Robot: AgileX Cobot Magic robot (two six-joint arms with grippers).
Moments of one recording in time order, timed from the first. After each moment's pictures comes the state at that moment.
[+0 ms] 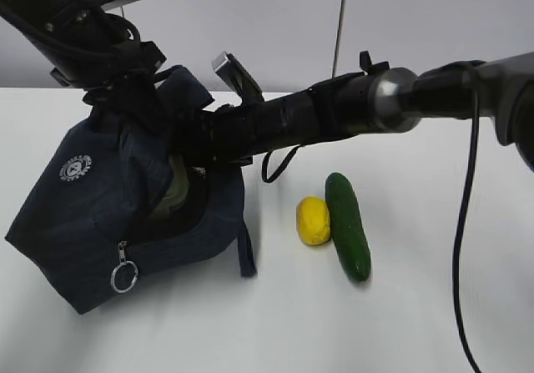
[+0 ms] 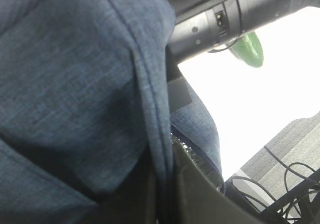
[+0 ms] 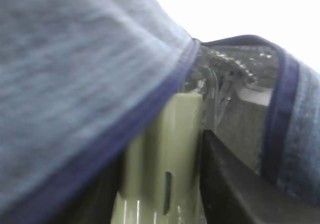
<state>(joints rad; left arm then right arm) -0.33 1.80 -1.54 -0.50 1.16 0.31 0.42 2.39 -1.73 1.60 0.86 -1.01</state>
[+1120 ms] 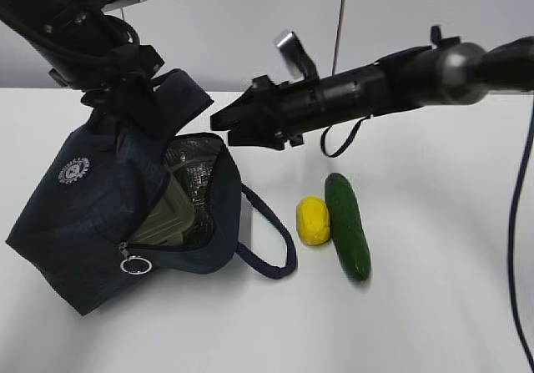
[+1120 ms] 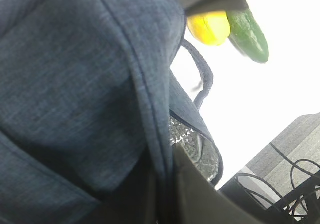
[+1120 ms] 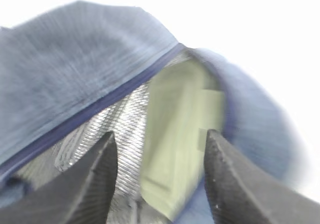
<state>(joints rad) -0.33 1.80 -1.54 -0.48 1.17 0.32 0.23 2.35 -1.74 1.45 1.12 -0.93</state>
